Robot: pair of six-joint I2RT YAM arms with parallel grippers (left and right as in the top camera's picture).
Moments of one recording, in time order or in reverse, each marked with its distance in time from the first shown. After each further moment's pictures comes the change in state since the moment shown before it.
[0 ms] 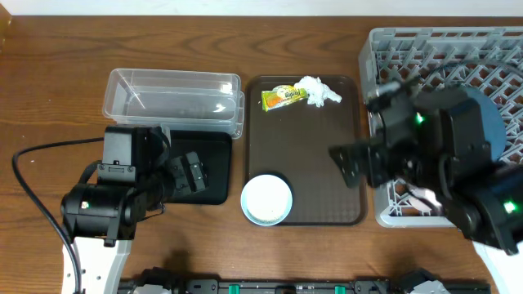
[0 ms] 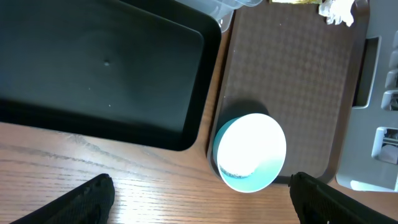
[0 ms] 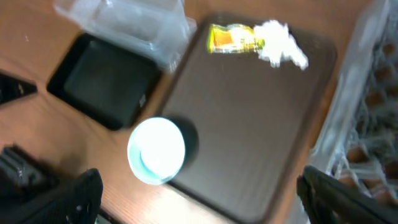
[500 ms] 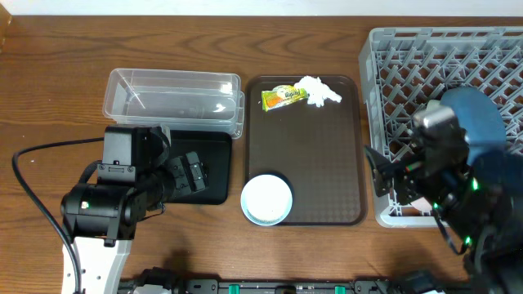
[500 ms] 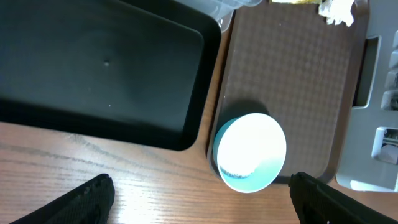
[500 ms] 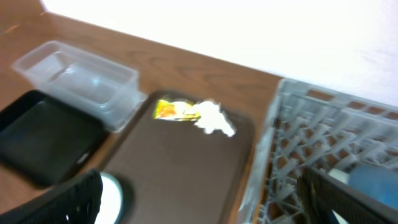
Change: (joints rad) left arm 0.000 0.000 0.000 0.000 0.000 0.000; right arm -0.127 -0.371 -0.353 0.397 0.105 -0.185
